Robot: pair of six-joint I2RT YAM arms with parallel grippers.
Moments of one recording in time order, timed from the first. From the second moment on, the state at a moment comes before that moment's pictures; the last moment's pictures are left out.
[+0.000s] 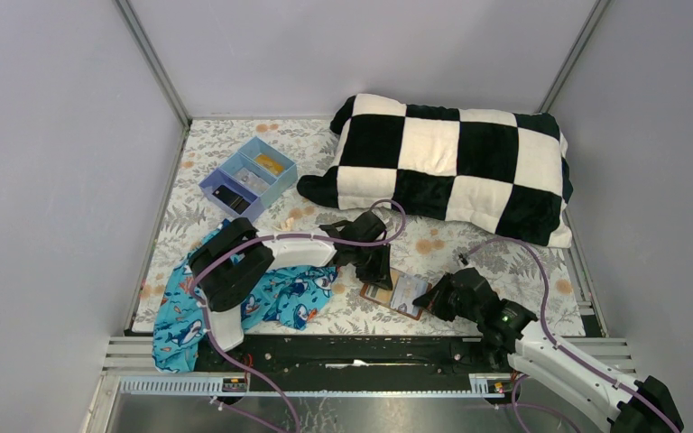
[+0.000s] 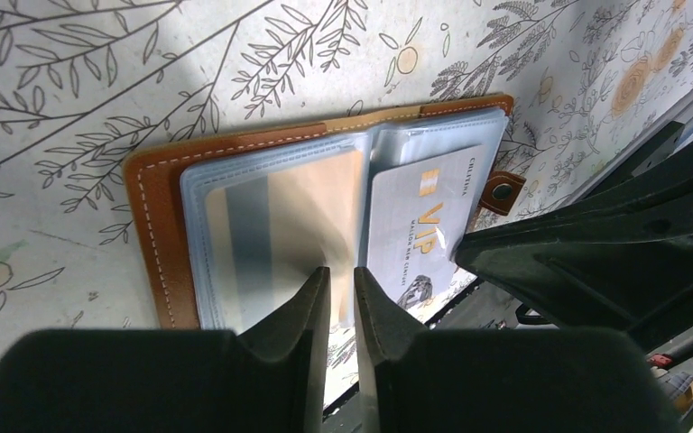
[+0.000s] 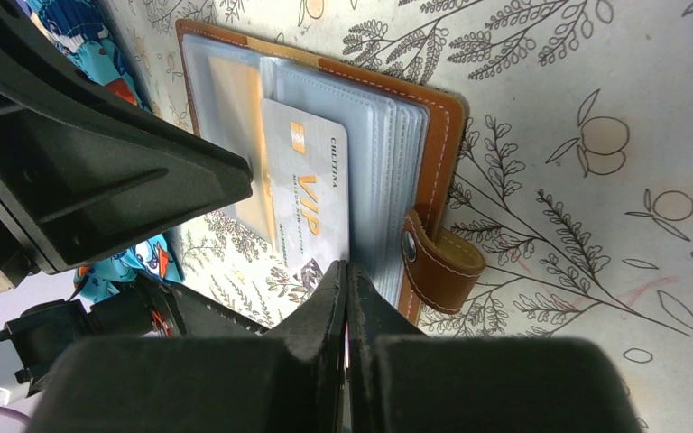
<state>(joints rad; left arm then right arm) -0.94 1.83 1.03 -0.19 0.35 -0.81 0.72 0.52 0.09 -0.33 -0.04 1.20</state>
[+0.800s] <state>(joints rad) -0.95 1.86 1.04 -0.15 0.38 -0.82 0.72 0.60 0.08 -0.21 -0.11 1.20</state>
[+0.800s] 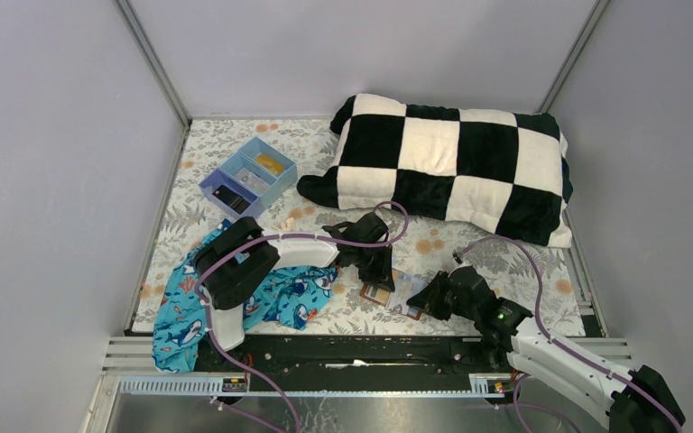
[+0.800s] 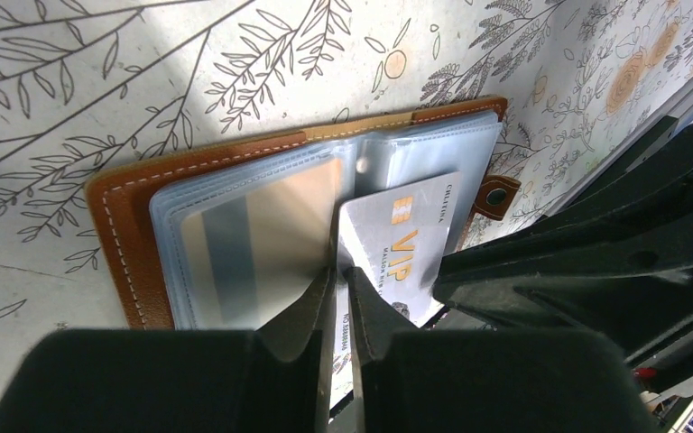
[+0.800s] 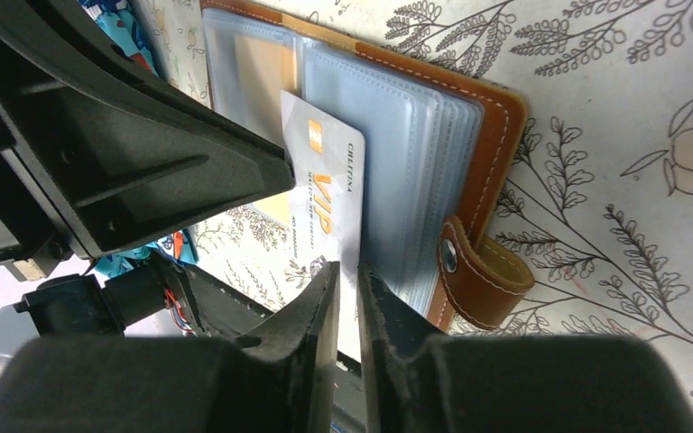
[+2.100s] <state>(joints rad) -0.95 1.86 1.04 -0.13 0.35 -0.82 0.73 0.47 0.01 -0.07 -0.09 1.32</state>
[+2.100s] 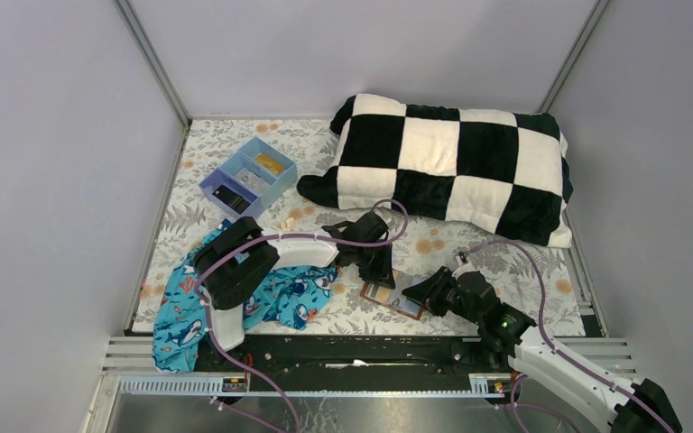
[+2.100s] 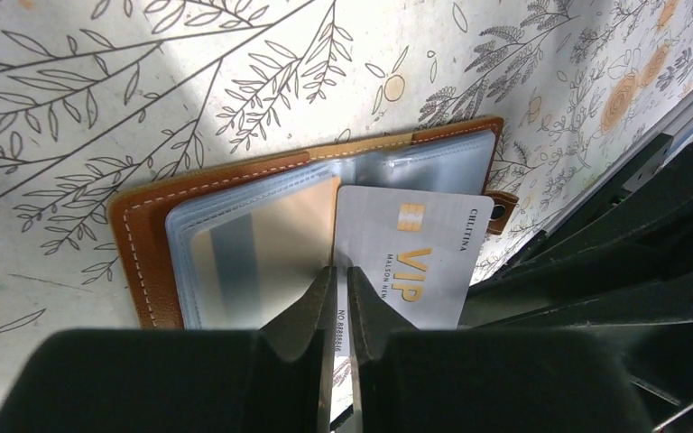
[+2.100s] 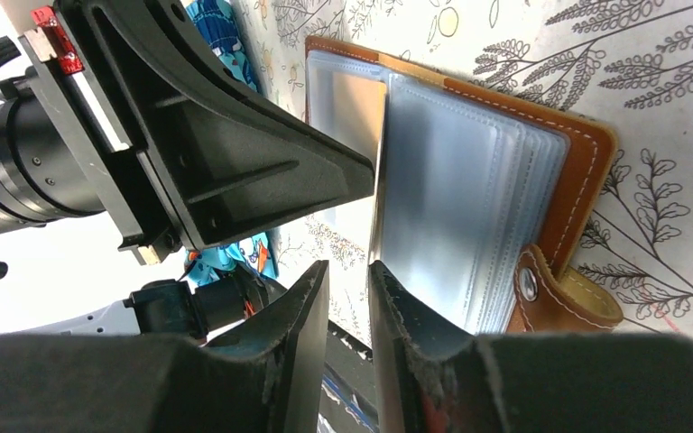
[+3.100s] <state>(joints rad) -0.86 1.62 1.07 -0.37 0.30 -0.76 0.73 0.35 0.03 -0.14 -0.07 1.18</state>
